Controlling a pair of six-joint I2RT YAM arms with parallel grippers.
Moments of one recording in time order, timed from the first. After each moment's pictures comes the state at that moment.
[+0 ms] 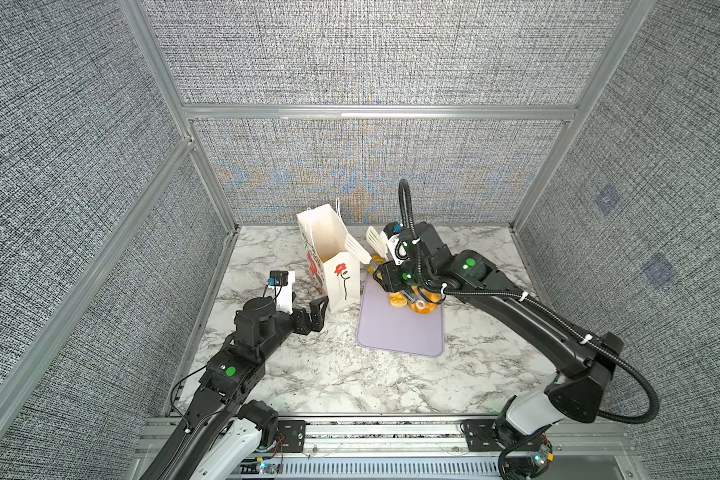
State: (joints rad) left arm -0.48 0.65 0.71 -0.41 0.05 -0.32; right arm 0.80 1.55 1.64 -0.82 0.04 0.30
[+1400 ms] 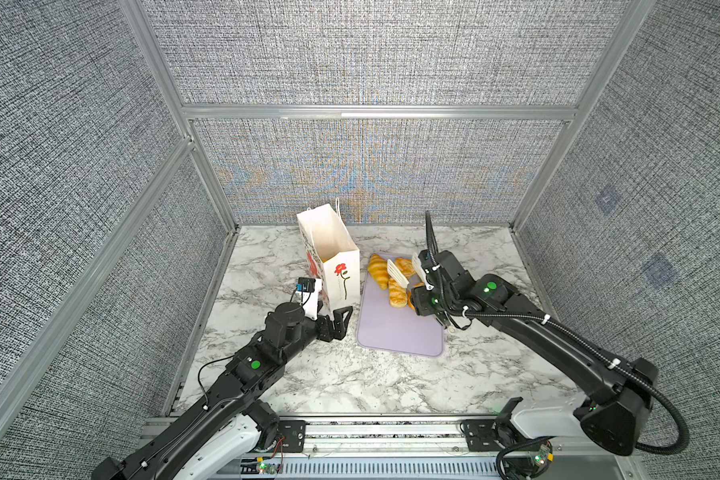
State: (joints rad) left arm -0.69 0.76 0.61 -0.23 -0.01 -0.44; right arm 0.72 1.33 1.27 -0.90 0.21 0.37
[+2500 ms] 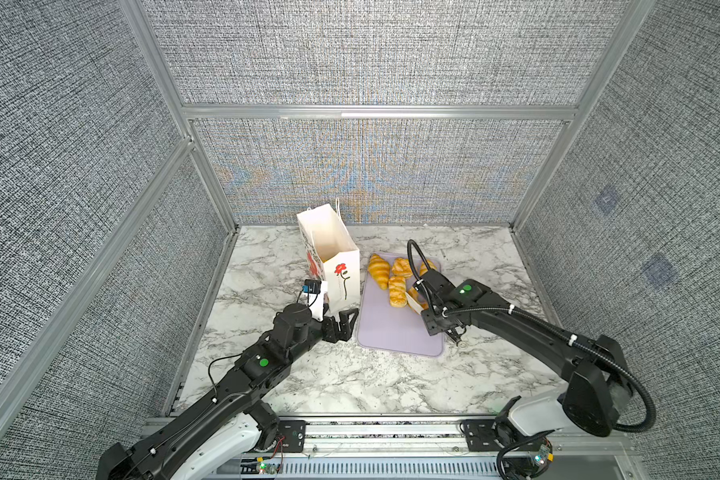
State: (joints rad) left arm -0.72 0.80 0.57 -0.15 -0.01 -0.49; right arm 0.69 1.47 1.15 -1.02 0.31 0.31
